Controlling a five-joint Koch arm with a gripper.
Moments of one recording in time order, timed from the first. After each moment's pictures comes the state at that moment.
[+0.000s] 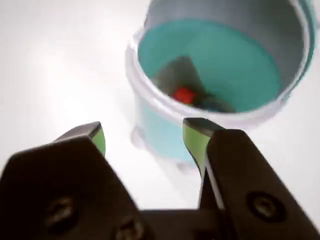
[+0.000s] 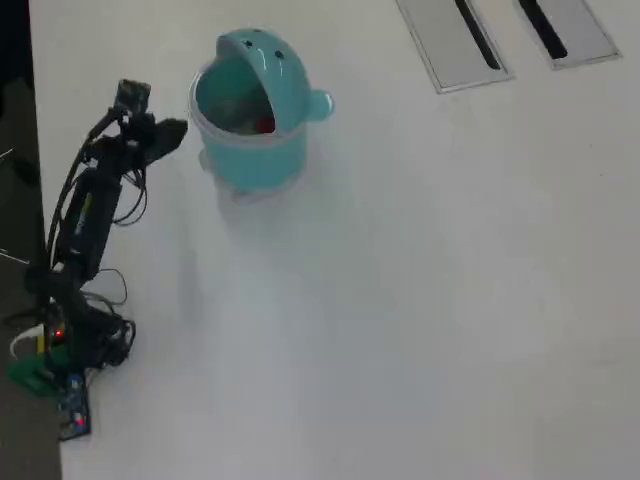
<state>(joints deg) -51.3 93.6 62.3 61.2 -96.6</state>
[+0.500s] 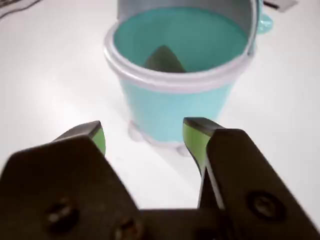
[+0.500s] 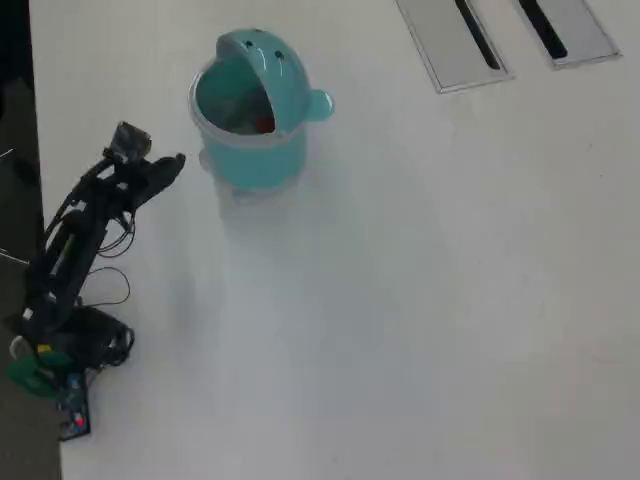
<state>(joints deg) -46.3 115.2 93.4 46.1 -86.3</state>
